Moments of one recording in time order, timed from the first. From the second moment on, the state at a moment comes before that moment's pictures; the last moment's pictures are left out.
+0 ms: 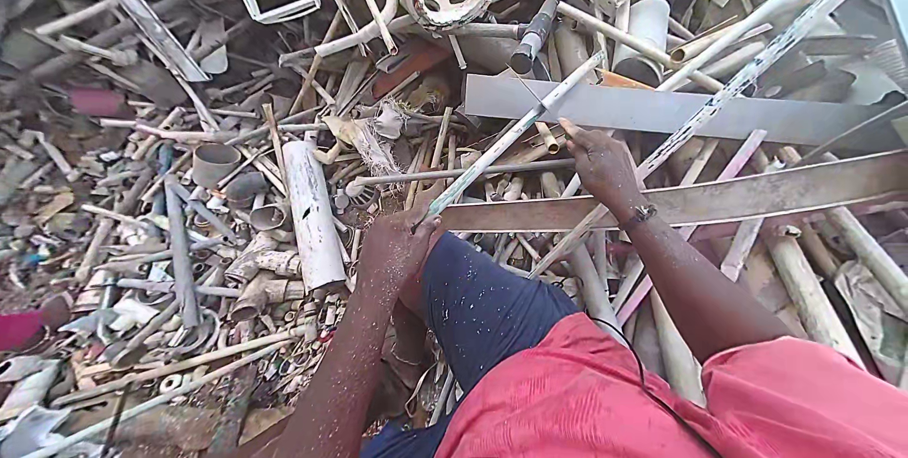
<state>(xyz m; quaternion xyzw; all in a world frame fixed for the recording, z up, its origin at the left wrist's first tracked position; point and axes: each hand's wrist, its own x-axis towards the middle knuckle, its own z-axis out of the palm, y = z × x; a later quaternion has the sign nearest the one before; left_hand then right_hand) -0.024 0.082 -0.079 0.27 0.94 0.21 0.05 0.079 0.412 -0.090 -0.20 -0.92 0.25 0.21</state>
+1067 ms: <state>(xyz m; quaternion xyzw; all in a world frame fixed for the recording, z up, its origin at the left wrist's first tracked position) -0.039 0.007 -0.090 0.28 0.94 0.21 0.01 0.047 0.447 -0.078 -0.29 -0.93 0.21 0.10</state>
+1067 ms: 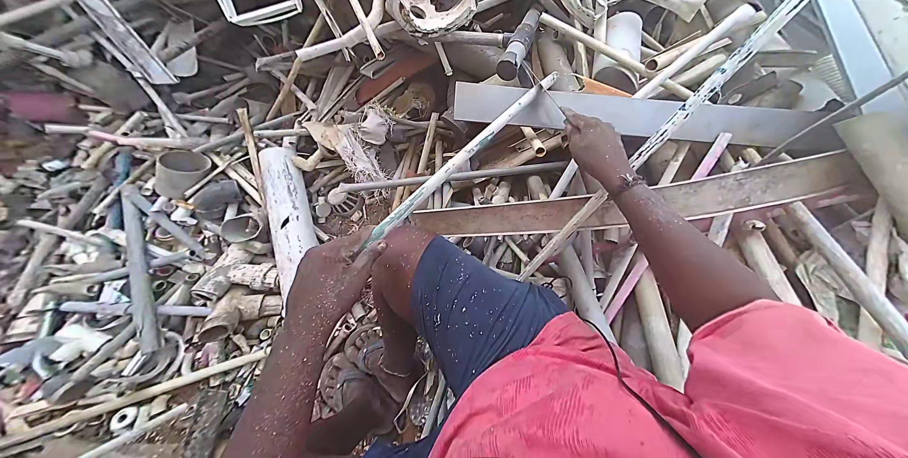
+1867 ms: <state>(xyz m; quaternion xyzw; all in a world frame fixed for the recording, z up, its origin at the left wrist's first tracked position) -0.041 -0.048 -0.105 0.25 0.96 0.12 0.02 0.071 0.404 -0.111 -0.23 -0.94 0.19 0.14</state>
